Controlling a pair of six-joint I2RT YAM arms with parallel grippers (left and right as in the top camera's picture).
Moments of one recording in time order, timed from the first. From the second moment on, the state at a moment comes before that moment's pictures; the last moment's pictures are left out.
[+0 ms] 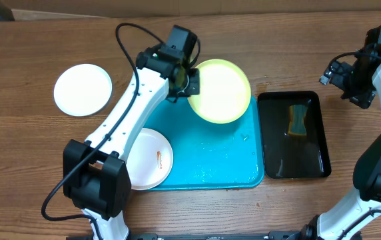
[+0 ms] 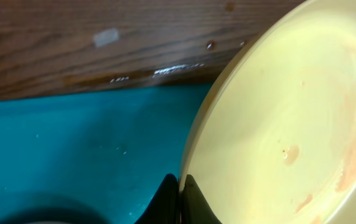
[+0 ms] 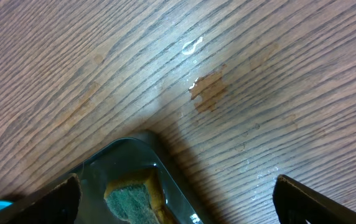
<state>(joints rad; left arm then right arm) -0.44 1.92 1.71 -0.97 0.04 -0.41 -0.29 1.94 1.62 -1.02 -0.07 0.31</state>
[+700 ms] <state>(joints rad) -0.80 1.92 1.72 -0.78 -0.29 -0.37 -0.41 1.94 1.62 -0.87 -0.12 0.37</state>
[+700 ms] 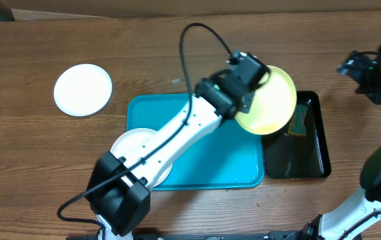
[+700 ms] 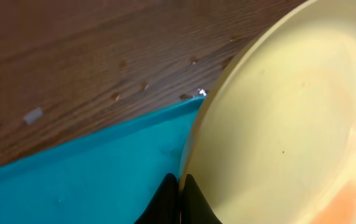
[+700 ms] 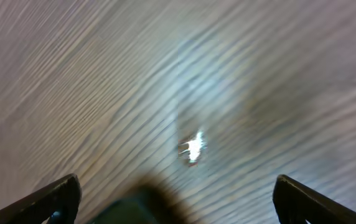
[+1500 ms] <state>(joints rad) -1.24 1.92 1.72 -0.37 -1.10 0.27 -0.49 1.94 1.62 -0.88 -0.15 0.38</state>
